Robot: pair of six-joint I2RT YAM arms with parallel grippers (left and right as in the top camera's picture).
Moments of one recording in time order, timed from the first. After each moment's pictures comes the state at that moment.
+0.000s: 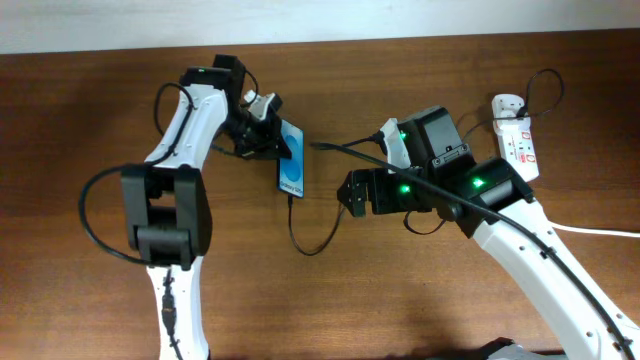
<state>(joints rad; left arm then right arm) -0.15 2.34 1.99 -1.22 0.64 -0.07 0.44 1.38 1.29 -0.93 -0.34 0.38</state>
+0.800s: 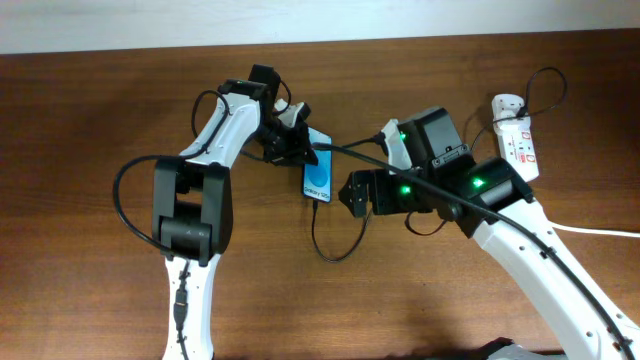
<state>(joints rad) -0.25 2.41 1.97 -1.09 0.64 -0.14 0.44 1.38 1.29 -0.94 -0.32 0.38</state>
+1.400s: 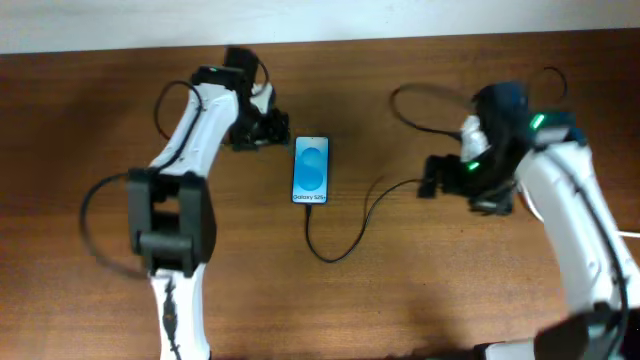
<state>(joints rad) -0.20 2.26 1.99 -1.10 0.25 -0.17 0.03 1.60 1.52 -1.43 -0.25 0.25</state>
